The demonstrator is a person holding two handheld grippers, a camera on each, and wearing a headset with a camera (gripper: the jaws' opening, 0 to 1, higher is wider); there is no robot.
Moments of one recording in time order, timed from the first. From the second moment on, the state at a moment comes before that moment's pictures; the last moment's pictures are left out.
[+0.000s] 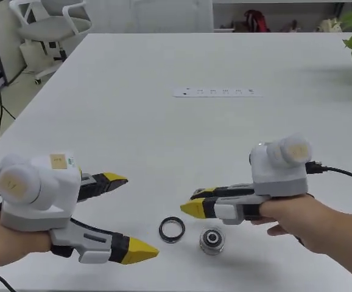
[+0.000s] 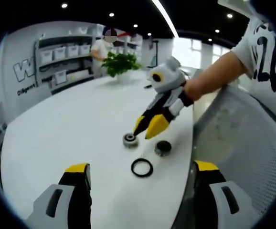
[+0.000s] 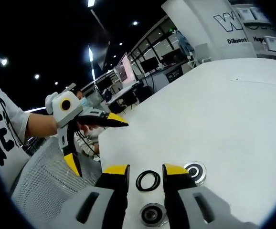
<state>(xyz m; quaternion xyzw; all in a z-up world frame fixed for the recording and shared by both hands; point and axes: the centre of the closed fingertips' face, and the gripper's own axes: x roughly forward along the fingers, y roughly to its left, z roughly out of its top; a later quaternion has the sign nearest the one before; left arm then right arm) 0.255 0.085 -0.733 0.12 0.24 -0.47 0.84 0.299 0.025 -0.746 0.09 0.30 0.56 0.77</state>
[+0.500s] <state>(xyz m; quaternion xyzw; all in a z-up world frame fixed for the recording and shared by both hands) 0.258 0.088 -0.721 0.11 0.24 -0.46 0.84 0.303 -0.008 -0.717 0.02 0.25 0.56 0.79</state>
